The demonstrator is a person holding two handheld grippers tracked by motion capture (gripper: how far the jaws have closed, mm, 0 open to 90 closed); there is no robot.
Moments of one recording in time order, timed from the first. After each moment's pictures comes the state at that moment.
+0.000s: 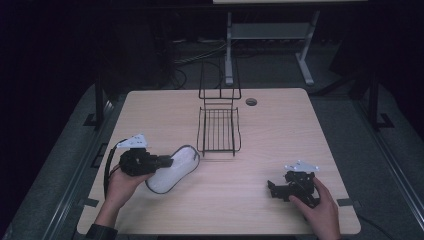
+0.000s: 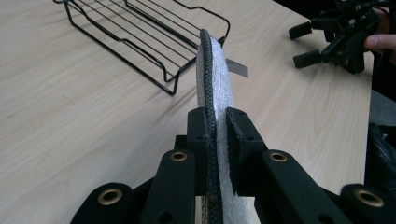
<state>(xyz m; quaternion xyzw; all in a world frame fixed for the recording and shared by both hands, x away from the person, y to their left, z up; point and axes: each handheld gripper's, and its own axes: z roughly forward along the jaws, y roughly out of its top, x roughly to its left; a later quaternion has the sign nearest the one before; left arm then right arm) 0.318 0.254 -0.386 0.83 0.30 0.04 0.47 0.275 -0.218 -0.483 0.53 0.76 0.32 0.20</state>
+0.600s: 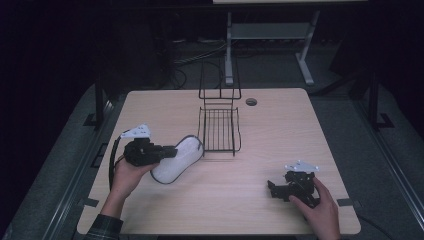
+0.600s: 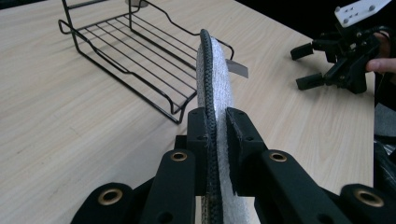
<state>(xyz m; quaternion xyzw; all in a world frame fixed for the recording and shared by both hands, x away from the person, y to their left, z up) 0.337 0.243 -0.374 0.82 0.30 0.05 0.48 0.275 -0.218 -0.483 0.53 0.76 0.32 0.20</state>
